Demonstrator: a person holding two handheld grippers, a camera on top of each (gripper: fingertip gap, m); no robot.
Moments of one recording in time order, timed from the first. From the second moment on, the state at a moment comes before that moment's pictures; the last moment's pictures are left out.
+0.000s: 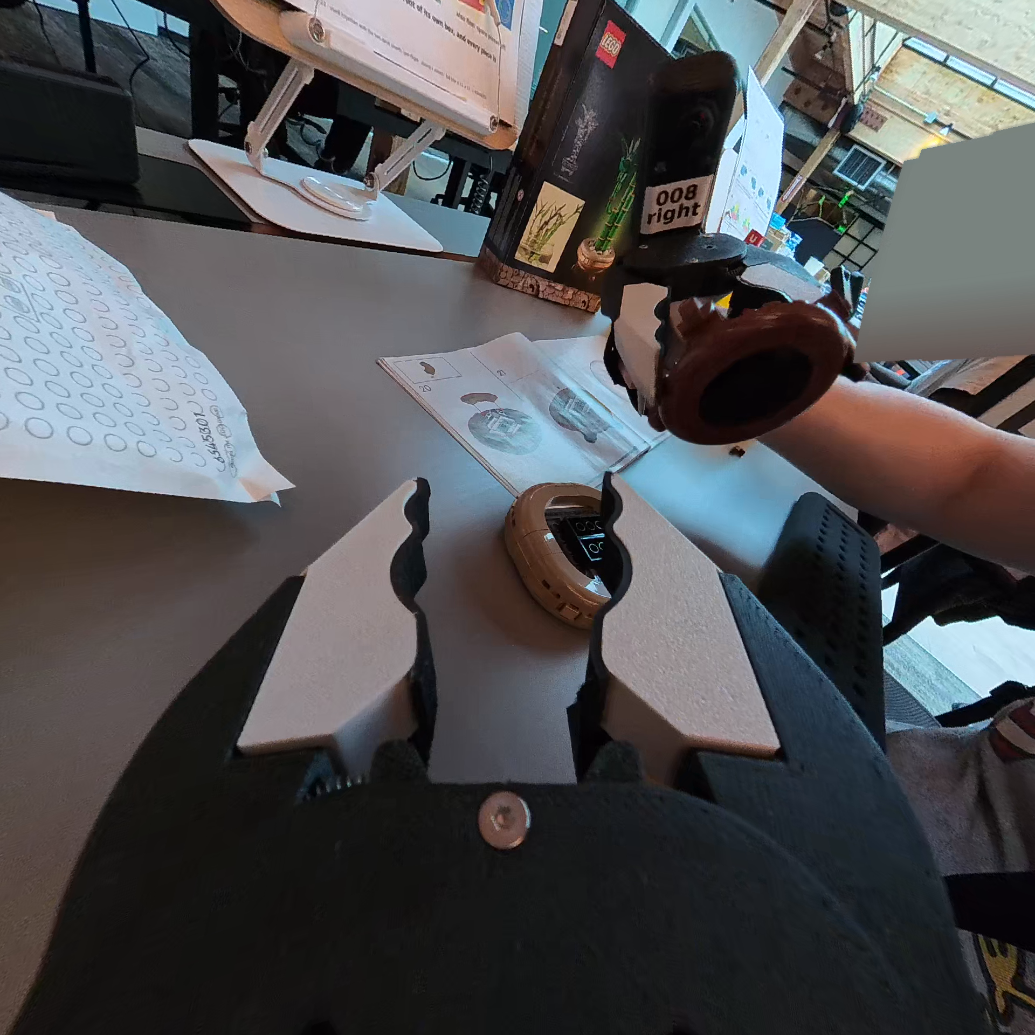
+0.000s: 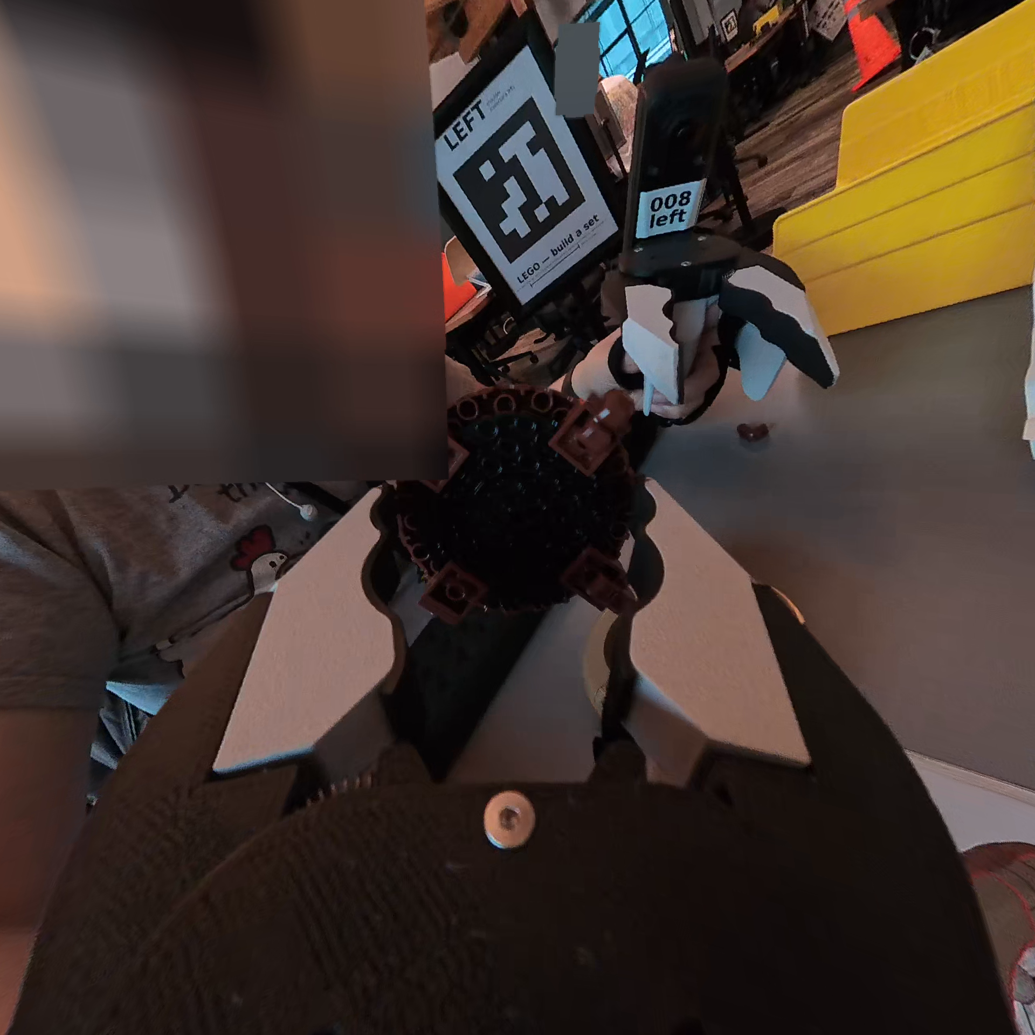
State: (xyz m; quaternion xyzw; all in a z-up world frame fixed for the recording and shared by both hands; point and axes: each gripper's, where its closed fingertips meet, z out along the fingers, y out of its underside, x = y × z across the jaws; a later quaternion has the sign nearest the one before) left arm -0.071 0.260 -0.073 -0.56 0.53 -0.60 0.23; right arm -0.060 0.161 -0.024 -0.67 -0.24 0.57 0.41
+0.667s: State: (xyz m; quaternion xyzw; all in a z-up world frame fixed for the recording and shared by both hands) left arm -0.070 0.258 -0.076 -0.56 0.53 -0.59 0.22; right arm -0.061 0.163 -0.030 -0.68 -0.24 0.57 0.40
